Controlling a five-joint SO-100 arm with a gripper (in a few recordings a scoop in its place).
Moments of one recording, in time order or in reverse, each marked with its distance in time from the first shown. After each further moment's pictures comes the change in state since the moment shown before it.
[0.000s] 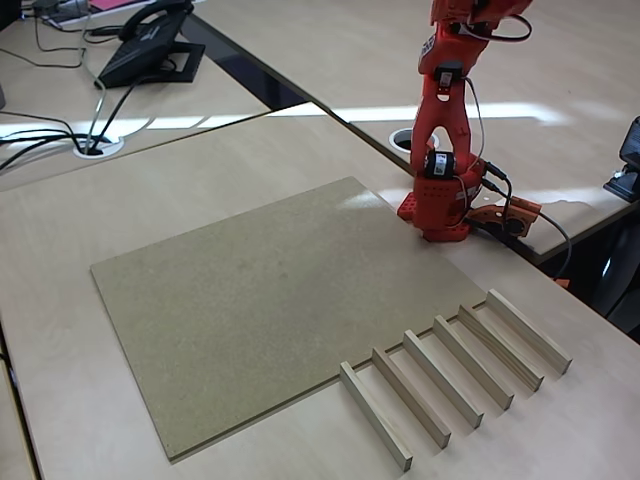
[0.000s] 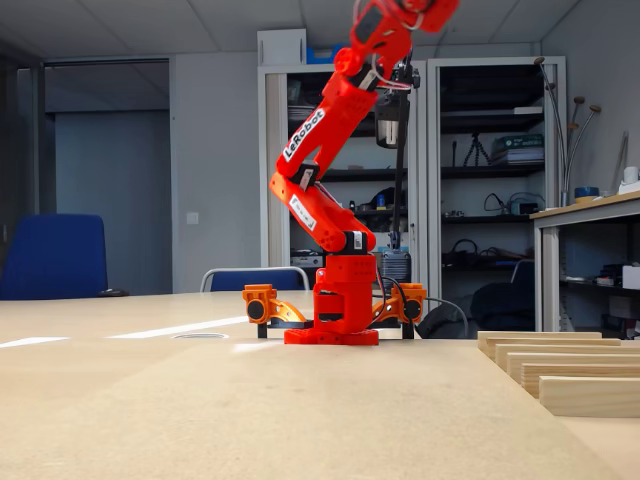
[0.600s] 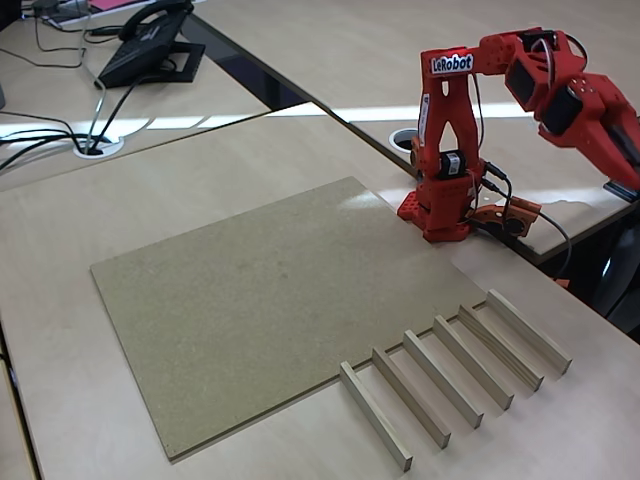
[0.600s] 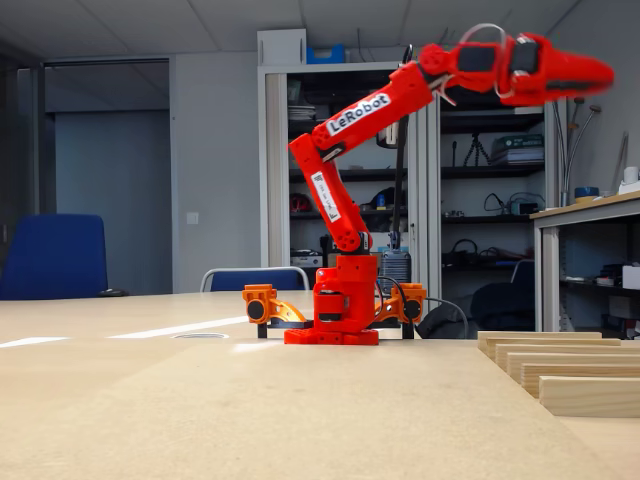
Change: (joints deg) arm -22.3 -26.5 -12.1 32.2 -11.5
